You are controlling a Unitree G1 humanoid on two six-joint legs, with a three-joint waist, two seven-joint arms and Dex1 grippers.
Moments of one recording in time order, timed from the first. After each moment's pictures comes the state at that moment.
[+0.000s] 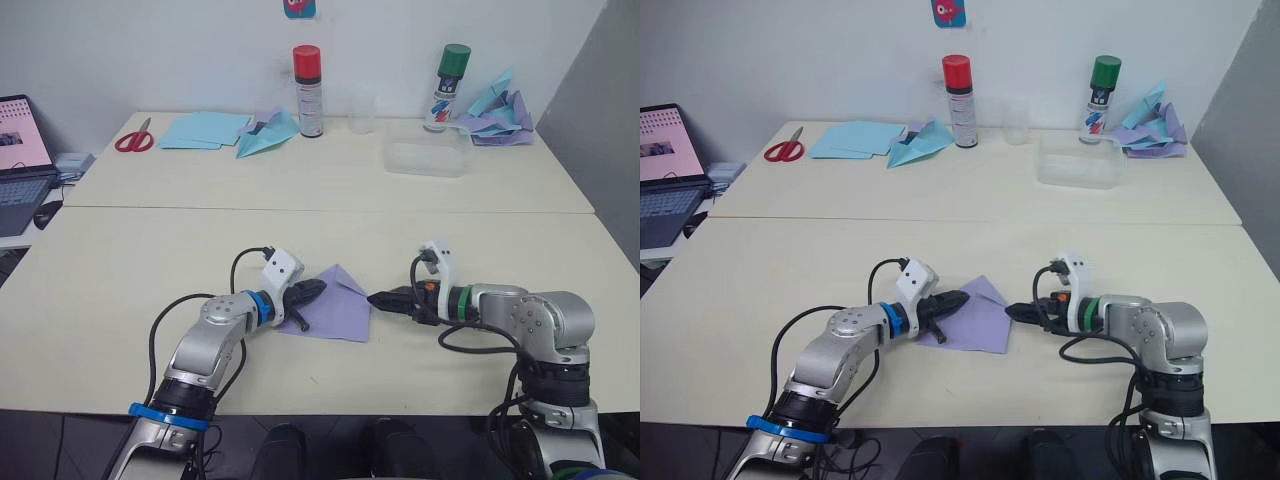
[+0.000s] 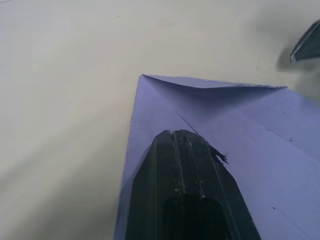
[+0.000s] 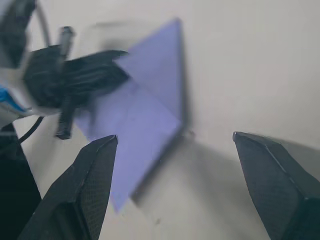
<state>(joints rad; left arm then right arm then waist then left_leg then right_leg) -0.32 0.39 -0.15 0.05 -0.22 0.45 -0.73 -0.48 -0.23 -0.25 -0.21 0.52 1.59 0.53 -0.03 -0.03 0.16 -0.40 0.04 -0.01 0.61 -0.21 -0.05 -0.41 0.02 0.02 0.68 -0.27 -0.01</state>
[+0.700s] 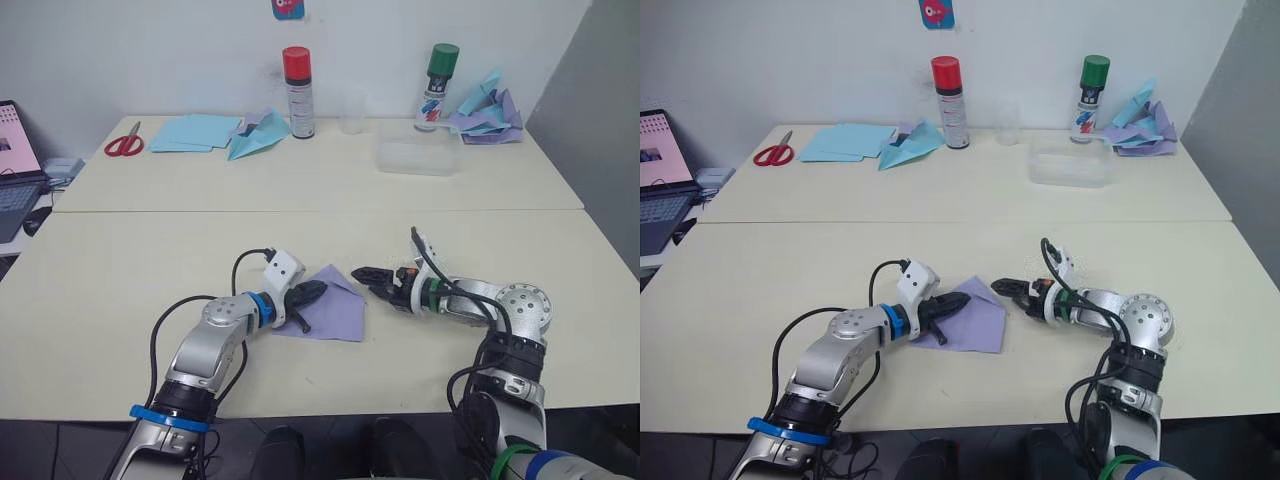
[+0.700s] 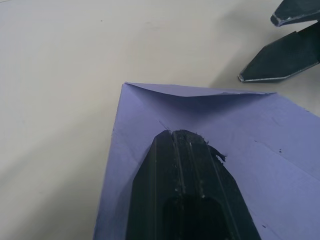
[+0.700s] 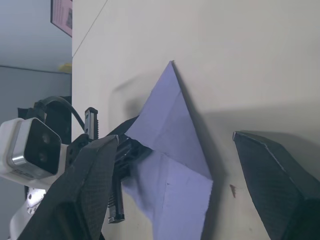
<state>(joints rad) -0.31 0.39 -0.15 0.03 -0.22 0.45 -0.73 -0.61 0.04 -0.55 0.08 0.96 1.60 -0.11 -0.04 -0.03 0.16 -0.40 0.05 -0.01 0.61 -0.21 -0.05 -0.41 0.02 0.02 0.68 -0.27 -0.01</state>
